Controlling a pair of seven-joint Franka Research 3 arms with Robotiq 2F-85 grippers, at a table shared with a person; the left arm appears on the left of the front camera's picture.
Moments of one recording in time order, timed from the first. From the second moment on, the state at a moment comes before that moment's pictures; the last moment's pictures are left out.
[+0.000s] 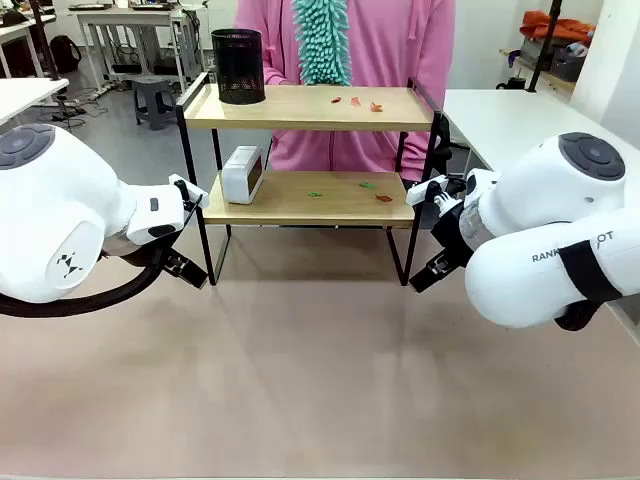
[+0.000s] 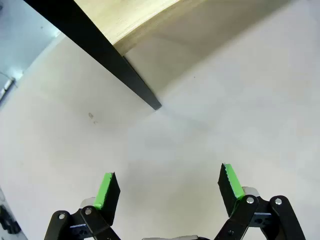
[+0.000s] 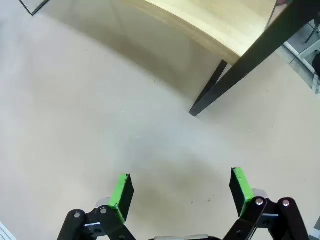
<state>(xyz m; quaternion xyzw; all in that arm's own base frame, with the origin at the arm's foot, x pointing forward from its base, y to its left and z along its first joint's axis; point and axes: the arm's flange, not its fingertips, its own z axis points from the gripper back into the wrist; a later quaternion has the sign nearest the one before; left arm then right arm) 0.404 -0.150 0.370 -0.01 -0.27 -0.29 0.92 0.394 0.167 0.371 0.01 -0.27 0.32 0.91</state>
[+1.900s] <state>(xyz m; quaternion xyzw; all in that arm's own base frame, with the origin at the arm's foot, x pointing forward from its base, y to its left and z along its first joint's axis) 0.321 0.008 0.562 -0.29 -0.34 -0.11 0.89 0.312 0.025 0.572 0.43 -0.32 0.07 0.84</state>
